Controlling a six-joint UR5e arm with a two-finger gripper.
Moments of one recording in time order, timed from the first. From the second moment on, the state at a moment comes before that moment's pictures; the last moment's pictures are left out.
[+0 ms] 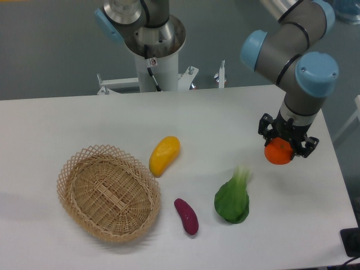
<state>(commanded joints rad) 2.73 -1.98 -1.50 -1.17 1.55 1.37</state>
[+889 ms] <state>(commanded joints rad) 2.70 -1.97 -1.52 -1.17 1.47 1.27</state>
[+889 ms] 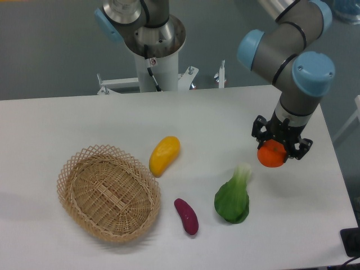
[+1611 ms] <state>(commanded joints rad) 2.56 -1.97 -1.51 -1.17 1.47 1.06</state>
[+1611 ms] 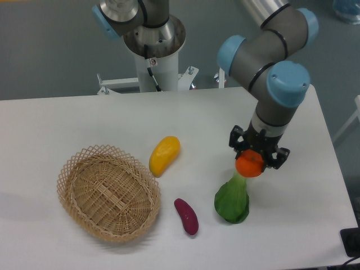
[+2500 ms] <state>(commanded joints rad) 2.25 -2.00 -1.52 -1.14 1.39 0.79</state>
